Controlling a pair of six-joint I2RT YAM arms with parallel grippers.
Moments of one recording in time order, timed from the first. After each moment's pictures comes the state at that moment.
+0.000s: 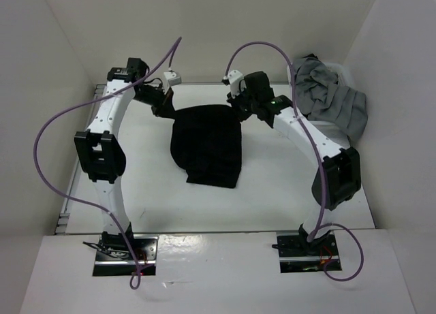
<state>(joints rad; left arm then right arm) -0.05 2.10 2.07 -1.27 0.90 0.83 0.47 1.75 1.57 -0.46 -0.16 -0.25</state>
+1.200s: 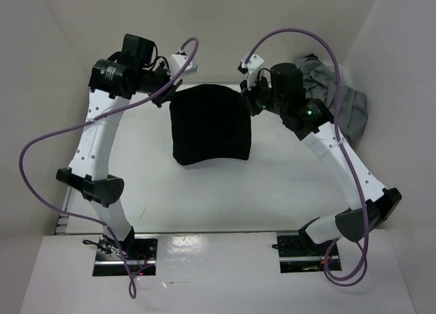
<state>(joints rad) -0.32 1.82 2.43 -1.37 0.31 0.62 0.49 1.43 1.64 -0.56 -0.18 -0.22</state>
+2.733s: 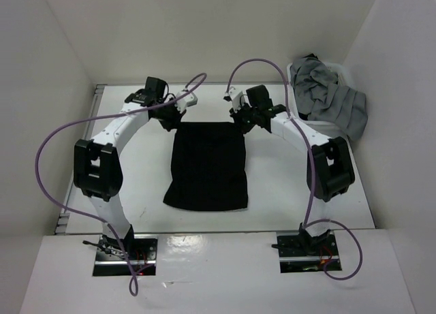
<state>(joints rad) -0.22 1.82 1.55 -0.71 0.42 0.64 0.41 1.80 1.40 -0.37 -0.30 -0.35</state>
